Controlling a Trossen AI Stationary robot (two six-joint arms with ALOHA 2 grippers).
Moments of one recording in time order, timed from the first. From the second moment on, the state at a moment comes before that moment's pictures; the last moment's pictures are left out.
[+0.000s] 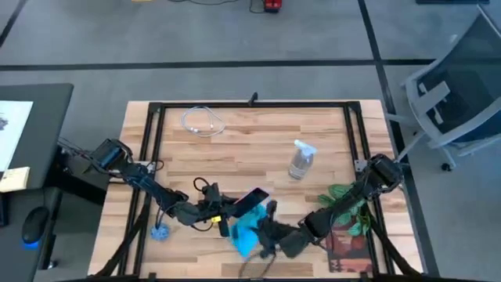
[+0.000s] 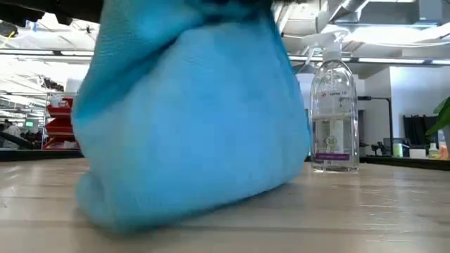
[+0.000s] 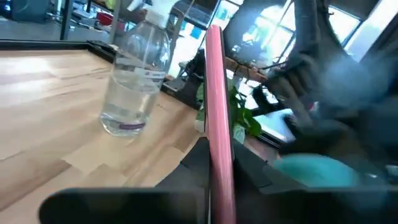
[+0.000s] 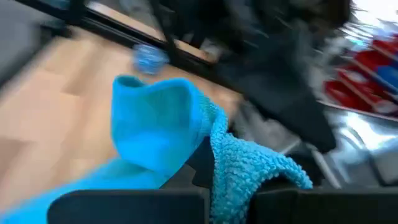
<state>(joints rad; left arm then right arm) -0.59 1.67 0.66 0.96 -0.86 -0.53 0.60 1.97 1.19 0.43 0.88 -0.22</state>
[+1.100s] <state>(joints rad) -0.61 1.67 0.66 0.96 -0.83 -0.52 0.62 1.82 1.19 0.34 1.24 -0.29</state>
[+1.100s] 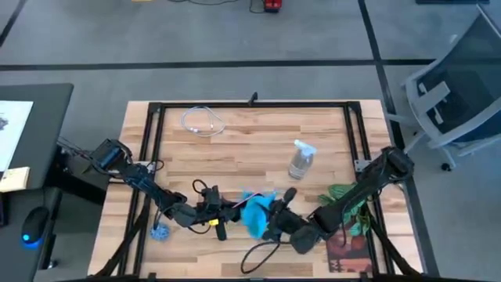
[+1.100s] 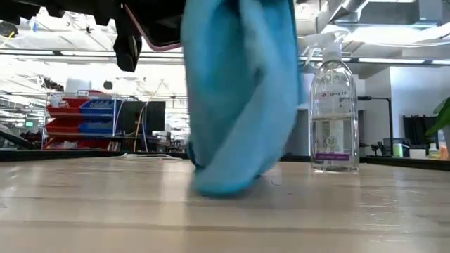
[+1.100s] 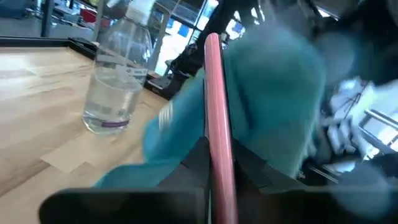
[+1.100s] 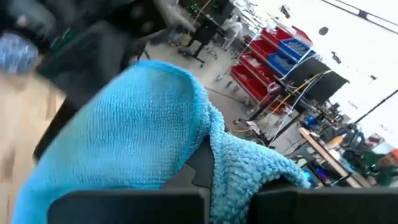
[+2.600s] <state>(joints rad) -0.62 1.67 0.66 1.04 -0.89 -0.46 0.58 1.88 1.19 0.35 1.19 -0.24</state>
